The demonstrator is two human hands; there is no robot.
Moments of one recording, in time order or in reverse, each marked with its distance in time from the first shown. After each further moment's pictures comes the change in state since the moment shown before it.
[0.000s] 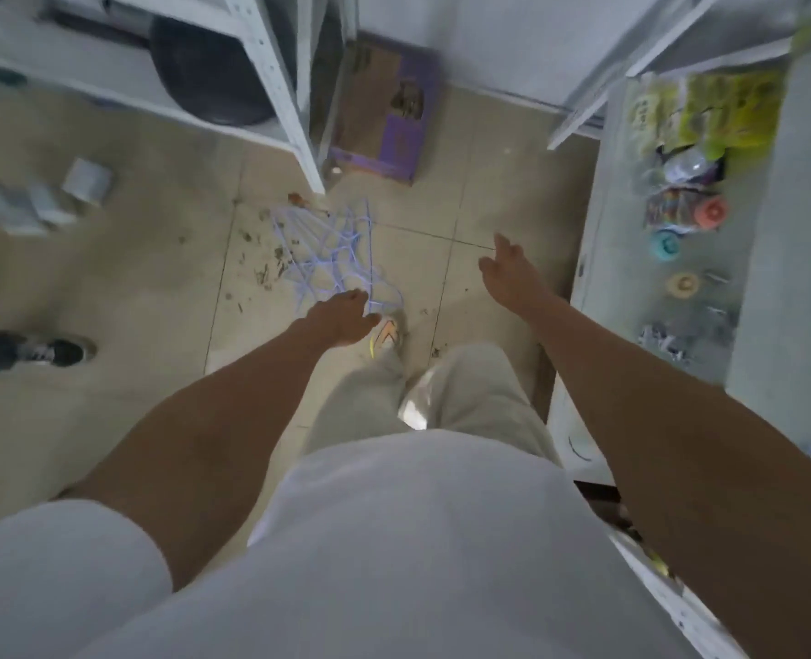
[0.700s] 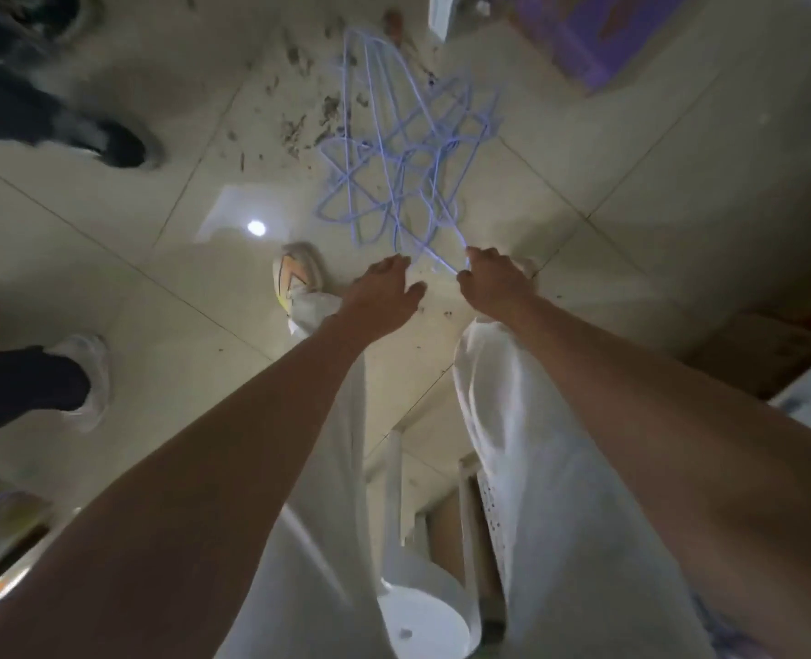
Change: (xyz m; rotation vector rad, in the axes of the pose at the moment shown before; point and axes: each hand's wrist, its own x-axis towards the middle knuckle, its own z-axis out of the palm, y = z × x) left_hand 0.306 -0.102 0.169 -0.531 0.199 -0.337; right_hand 0.298 0.000 0.330 -0.536 -0.510 -0.344
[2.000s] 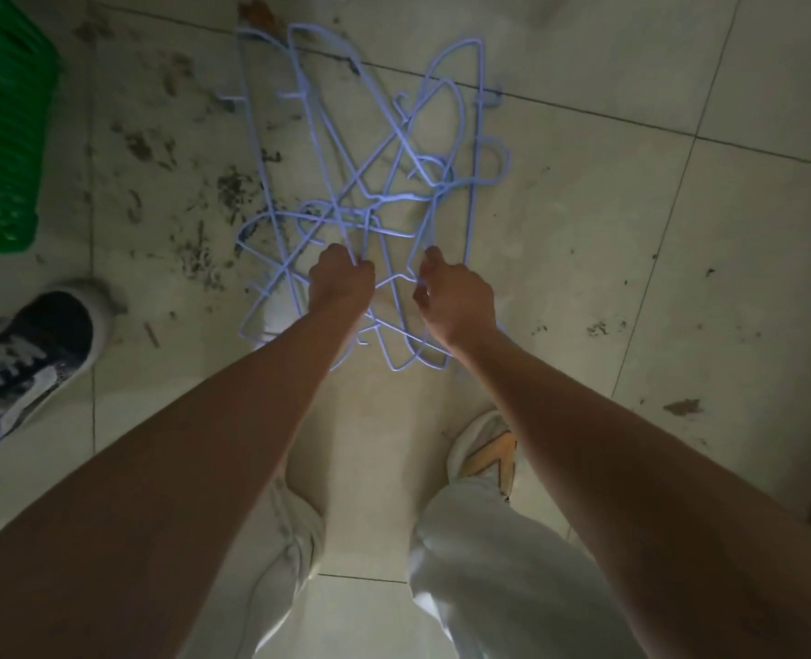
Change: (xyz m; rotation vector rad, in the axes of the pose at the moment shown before) left_hand 0.383 -0.136 0.050 -0.228 0.231 -0.127; right_hand 0.321 -0.044 0.180 0.279 0.549 0.172
